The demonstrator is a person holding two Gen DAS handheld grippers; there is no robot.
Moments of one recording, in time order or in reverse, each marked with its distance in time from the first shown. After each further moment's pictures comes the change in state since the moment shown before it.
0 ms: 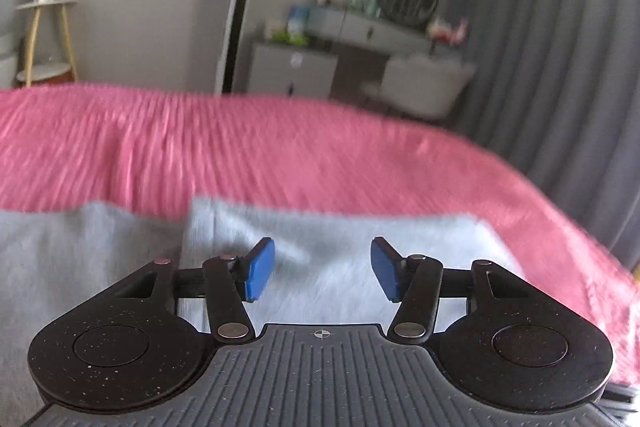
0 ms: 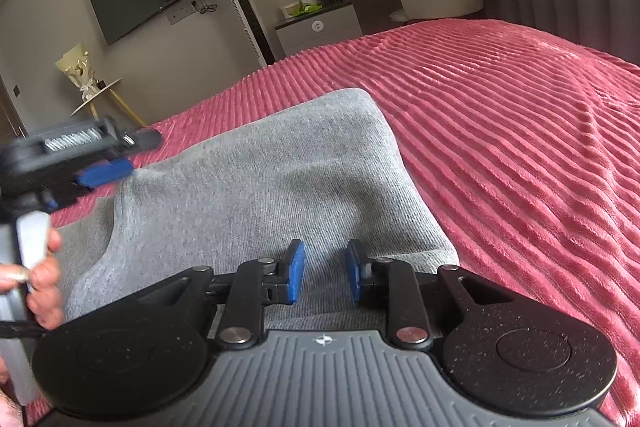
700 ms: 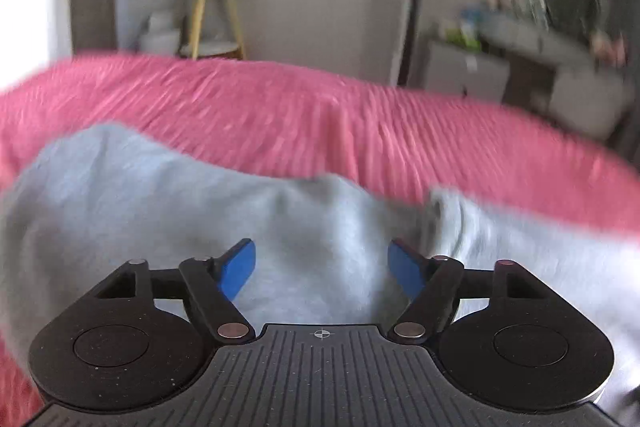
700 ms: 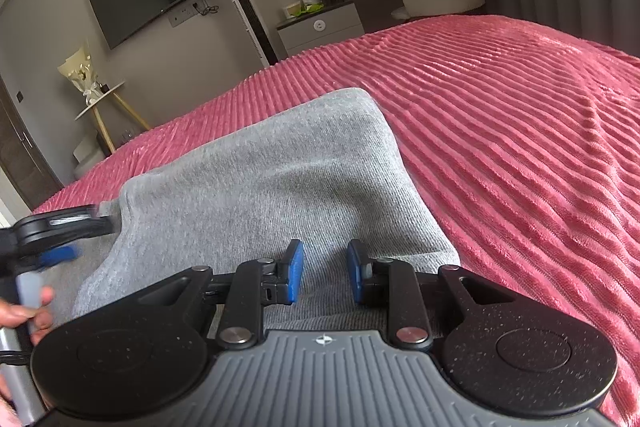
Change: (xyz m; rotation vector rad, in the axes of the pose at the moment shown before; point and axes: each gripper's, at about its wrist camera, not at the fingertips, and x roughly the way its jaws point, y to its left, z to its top) left arm -0.063 0.068 -0.009 -0.246 -0.029 0.447; right arm -0.002 -0.007 0.002 0.024 0.005 0.025
